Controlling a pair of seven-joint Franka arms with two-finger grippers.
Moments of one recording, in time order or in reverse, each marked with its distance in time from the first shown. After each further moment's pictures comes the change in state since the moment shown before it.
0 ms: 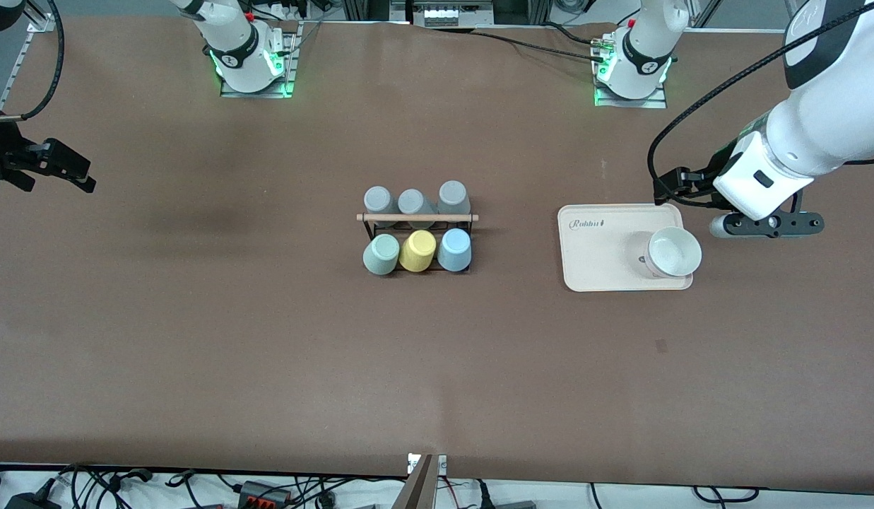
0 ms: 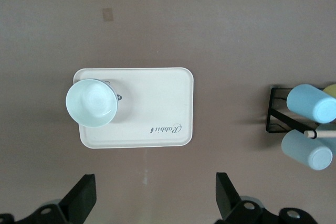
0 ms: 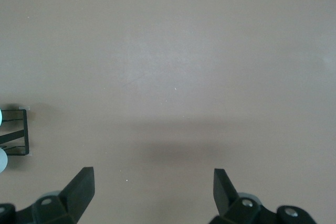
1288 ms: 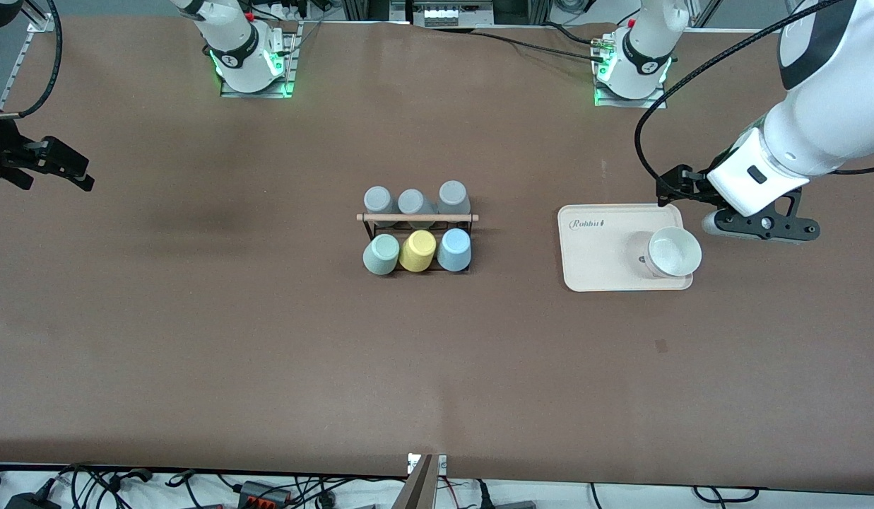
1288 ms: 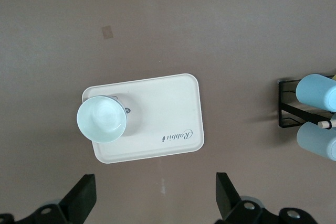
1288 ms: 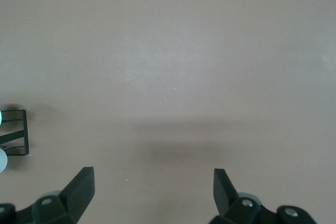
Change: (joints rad) left arm -0.003 0.000 -0.006 -0.002 0.043 0.027 0.084; right arm -0.003 -0.001 -0.005 0.000 0.000 -0.001 0.000
